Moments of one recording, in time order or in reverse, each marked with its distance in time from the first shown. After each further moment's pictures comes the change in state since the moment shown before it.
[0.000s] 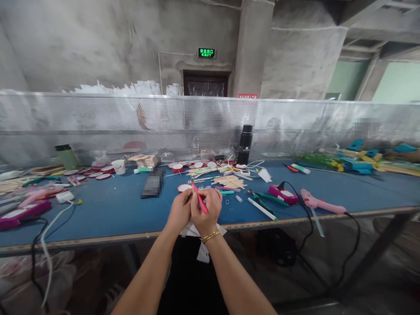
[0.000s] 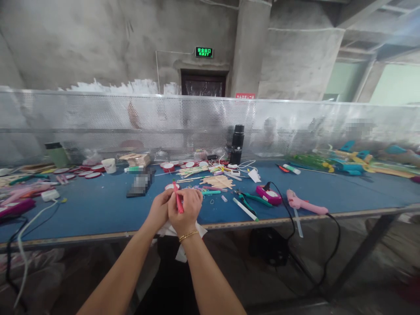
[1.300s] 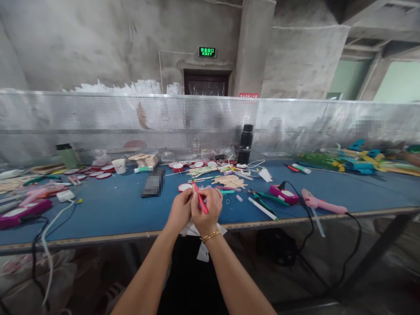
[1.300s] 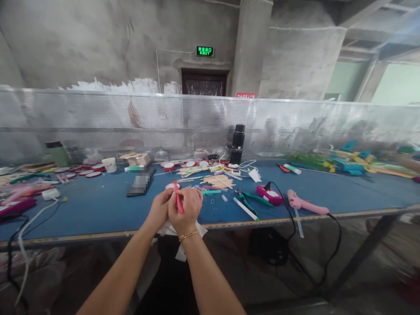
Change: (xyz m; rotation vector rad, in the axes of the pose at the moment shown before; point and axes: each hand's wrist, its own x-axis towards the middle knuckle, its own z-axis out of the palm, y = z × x) left_hand 0.000 0.002 0.001 -0.005 0.003 -0.001; right_hand 0.000 0.001 0.000 -0.017 -0.005 0.001
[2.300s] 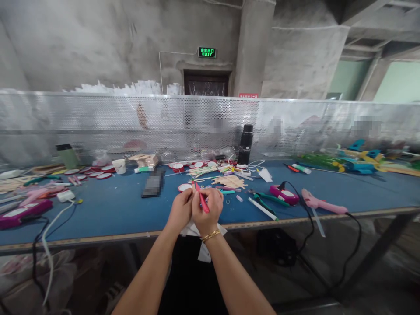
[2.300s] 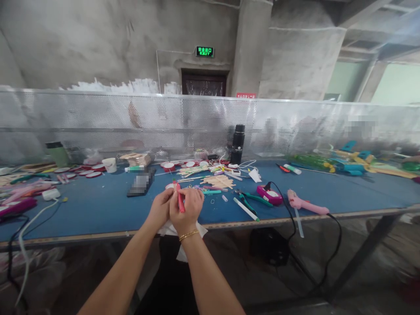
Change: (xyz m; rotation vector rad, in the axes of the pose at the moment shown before) left_hand 0.000 0.000 -0.001 0.034 0.014 0.000; right_hand 0.000 0.000 0.001 -0.002 0.015 0.021
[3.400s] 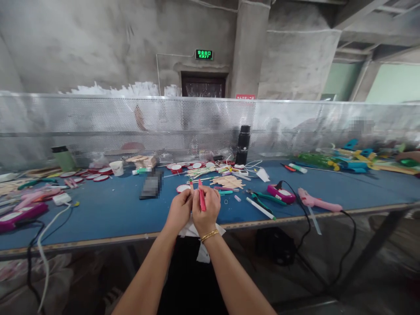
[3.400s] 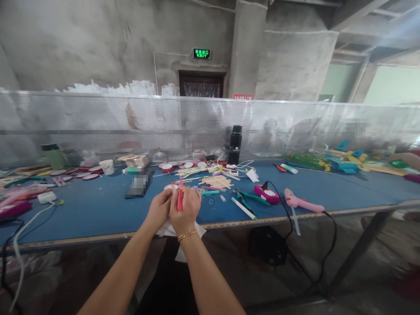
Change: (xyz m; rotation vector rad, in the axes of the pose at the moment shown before) left_hand 0.001 0.001 0.000 0.018 0.008 -0.029; right_hand 0.000 0.002 0.002 -0.051 -0.030 0.035
